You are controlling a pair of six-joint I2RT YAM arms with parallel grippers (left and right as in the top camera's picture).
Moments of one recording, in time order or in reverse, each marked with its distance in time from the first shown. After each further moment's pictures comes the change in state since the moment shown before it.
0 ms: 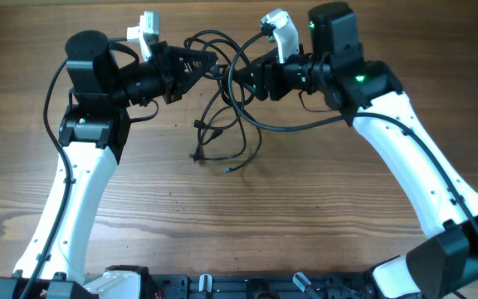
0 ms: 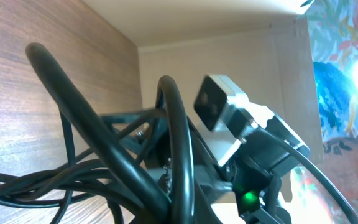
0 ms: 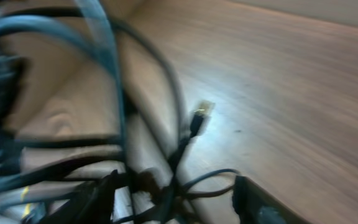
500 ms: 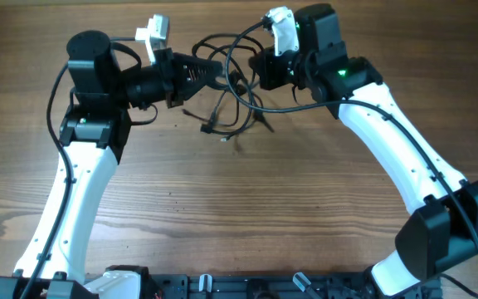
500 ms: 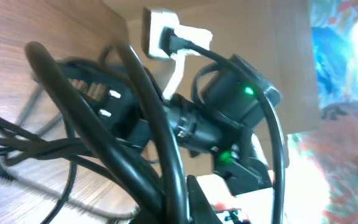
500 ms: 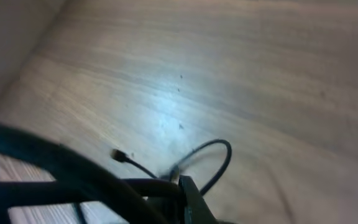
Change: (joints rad) left arm 0.008 0.000 0.000 -0.044 0.101 0.097; right arm -0.003 0.084 0.000 0.020 0.219 0.123
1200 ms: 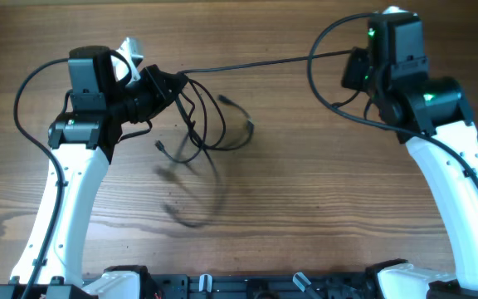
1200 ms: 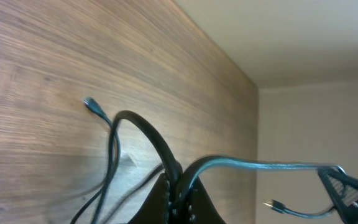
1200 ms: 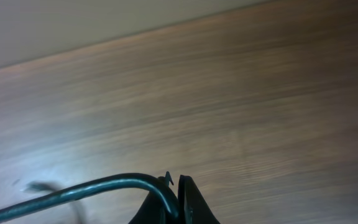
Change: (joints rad) left arm 0.058 -0.012 0.013 -0.450 -0.548 0.373; right arm -0.158 -0.299 -0.002 -0.357 0.663 0.187
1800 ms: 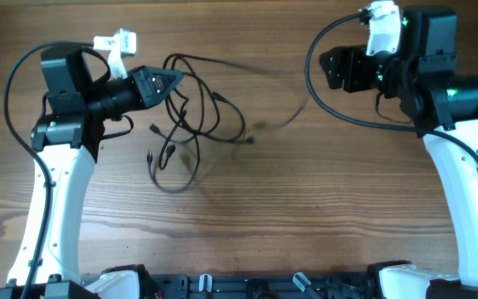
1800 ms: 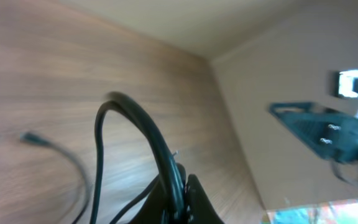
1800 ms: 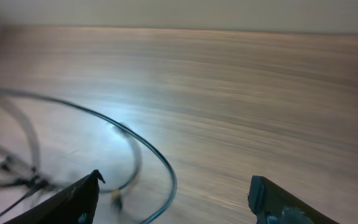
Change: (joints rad) left arm 0.097 -0.001 -0.002 0.121 0.384 0.289; right arm -0.107 0.000 0.000 0.070 -0.650 -0.341
